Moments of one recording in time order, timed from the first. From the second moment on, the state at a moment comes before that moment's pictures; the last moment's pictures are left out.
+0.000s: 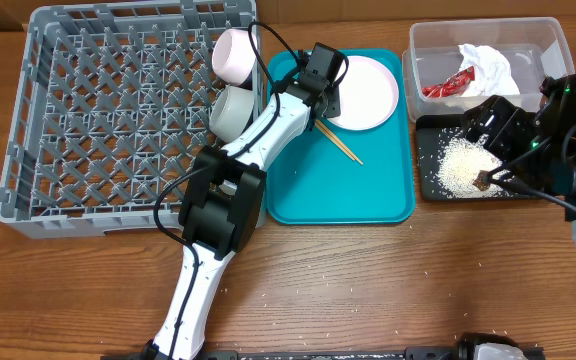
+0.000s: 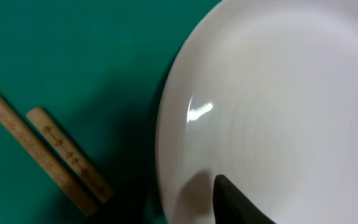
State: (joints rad) left arm -0.49 2.46 2.02 -0.56 -0.12 -0.52; right arm -0.11 1.27 1.42 -1.06 -0.24 0.51
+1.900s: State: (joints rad) left arm -0.48 2.14 2.04 -0.73 -0.45 -0.19; right arm -0.11 1.27 1.42 -1.06 -0.24 0.51
